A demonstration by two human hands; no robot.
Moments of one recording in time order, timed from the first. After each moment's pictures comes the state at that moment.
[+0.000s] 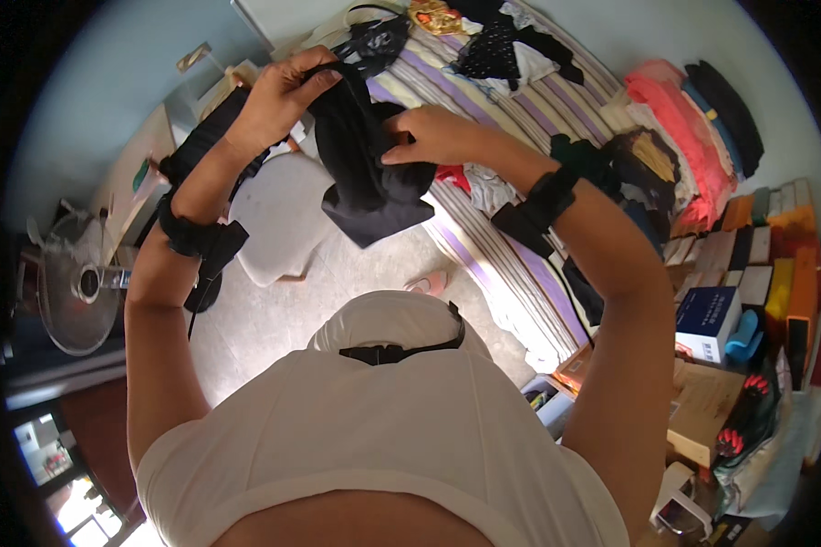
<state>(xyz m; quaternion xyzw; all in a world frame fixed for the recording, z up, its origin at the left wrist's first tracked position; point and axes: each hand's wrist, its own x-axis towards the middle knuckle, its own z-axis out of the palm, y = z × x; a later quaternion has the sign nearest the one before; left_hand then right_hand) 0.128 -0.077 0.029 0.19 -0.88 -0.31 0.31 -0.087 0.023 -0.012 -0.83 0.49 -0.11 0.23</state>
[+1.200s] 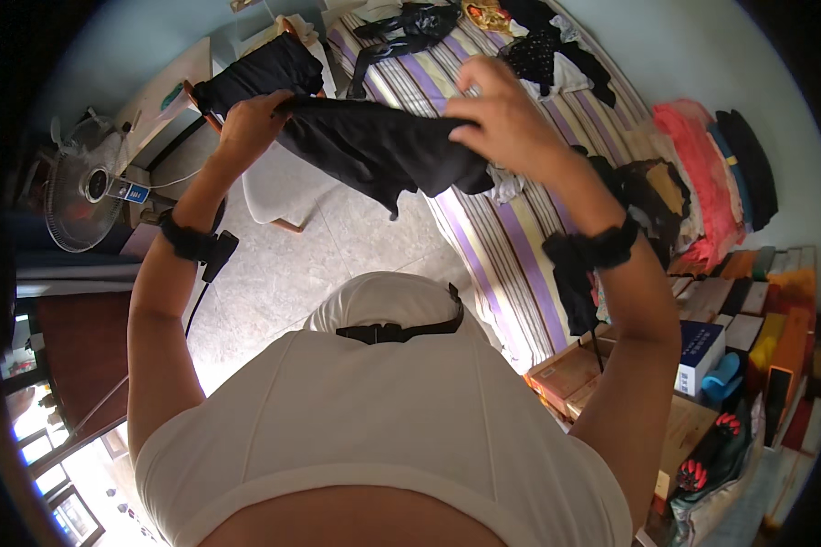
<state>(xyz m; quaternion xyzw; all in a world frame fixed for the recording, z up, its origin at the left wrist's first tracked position) 0.240 0.018 -0.028 0.48 -0.87 0.00 0.13 -0.099 0.135 0.047 -0.89 0.39 -0.24 -0.02</state>
